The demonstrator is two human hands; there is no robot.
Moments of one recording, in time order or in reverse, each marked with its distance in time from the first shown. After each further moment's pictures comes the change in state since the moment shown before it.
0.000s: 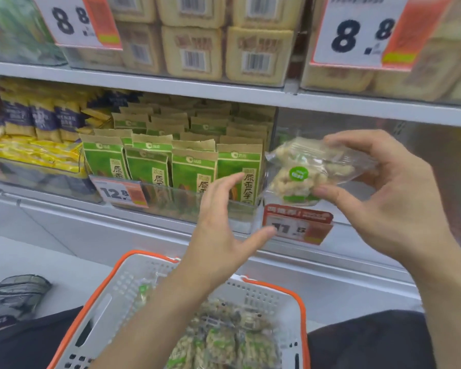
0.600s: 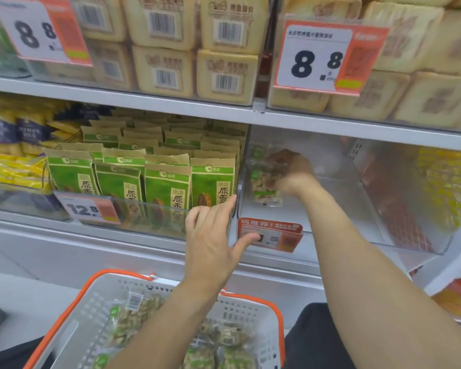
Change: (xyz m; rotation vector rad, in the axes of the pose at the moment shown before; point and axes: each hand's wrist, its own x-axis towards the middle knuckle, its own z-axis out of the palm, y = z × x) left_hand 0.018 -0.041 0.061 0.433 0.262 0.227; right_hand 0.089 0.110 0.072 -0.241 -0.244 0.562
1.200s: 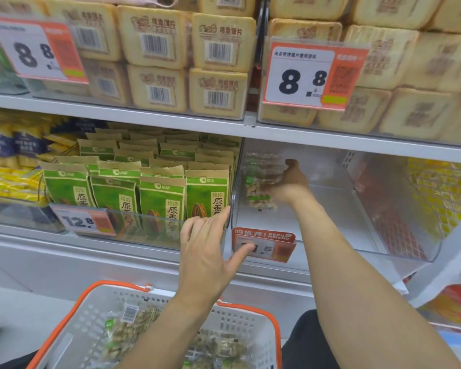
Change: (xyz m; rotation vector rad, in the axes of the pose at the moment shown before) left_hand -0.003 -0.001 0.001 0.036 0.012 0.023; right_hand 0.002 0.004 0.003 0.185 0.009 0.208
